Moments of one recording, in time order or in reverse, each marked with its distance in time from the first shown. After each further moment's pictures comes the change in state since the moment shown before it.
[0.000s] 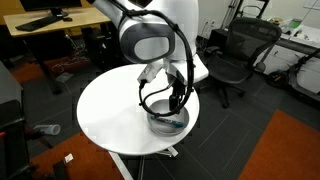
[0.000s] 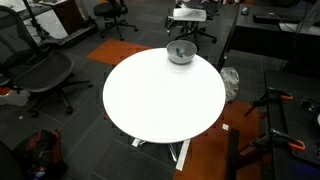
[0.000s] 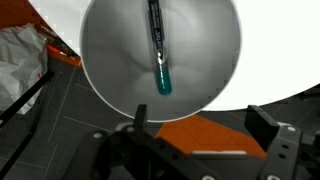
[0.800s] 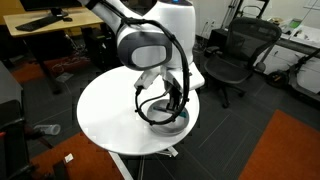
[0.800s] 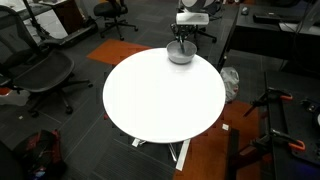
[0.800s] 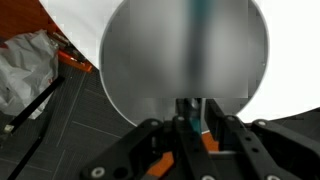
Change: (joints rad) arm -0.006 0.009 -0.002 -0.031 -0.009 0.000 0.001
